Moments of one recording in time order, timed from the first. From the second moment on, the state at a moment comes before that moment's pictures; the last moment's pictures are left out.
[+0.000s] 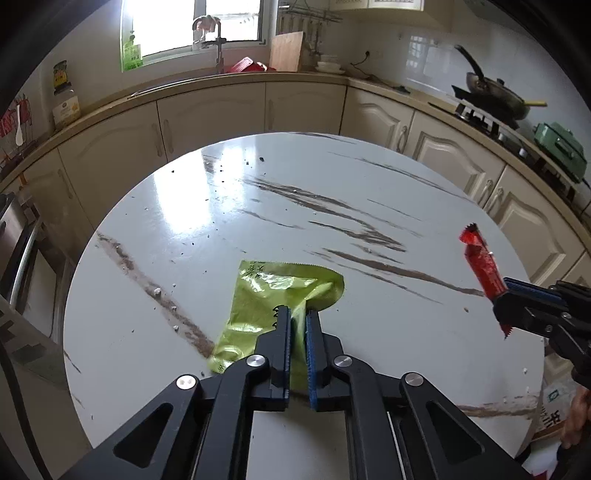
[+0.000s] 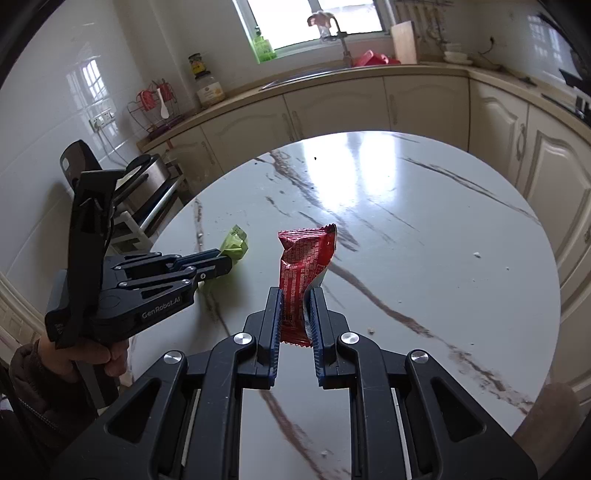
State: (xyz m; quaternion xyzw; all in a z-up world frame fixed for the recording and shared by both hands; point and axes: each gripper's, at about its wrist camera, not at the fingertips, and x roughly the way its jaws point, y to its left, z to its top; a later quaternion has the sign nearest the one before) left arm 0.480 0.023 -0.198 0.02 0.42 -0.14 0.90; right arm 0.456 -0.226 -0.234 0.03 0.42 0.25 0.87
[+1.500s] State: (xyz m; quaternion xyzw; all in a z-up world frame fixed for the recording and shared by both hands) left arm 0.204 0.278 -0.189 -0.07 0.38 0.00 0.92; right arm 0.383 0.061 -0.245 -0.07 0.44 0.42 0.79
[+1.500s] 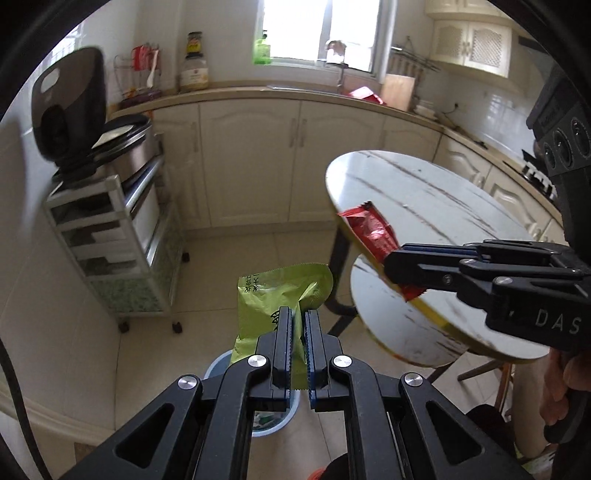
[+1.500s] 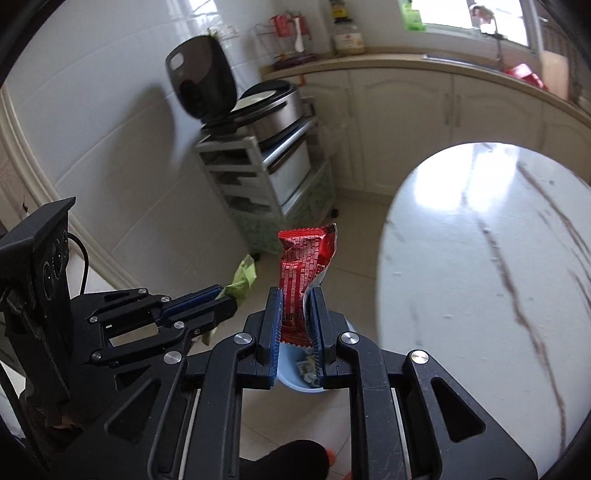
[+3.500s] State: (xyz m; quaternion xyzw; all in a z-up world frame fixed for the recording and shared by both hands) left arm 0.232 0.335 -0.270 -0.18 0.47 0.14 0.85; right arm 0.384 0.173 -0.353 -0.13 0.51 0.37 0.77
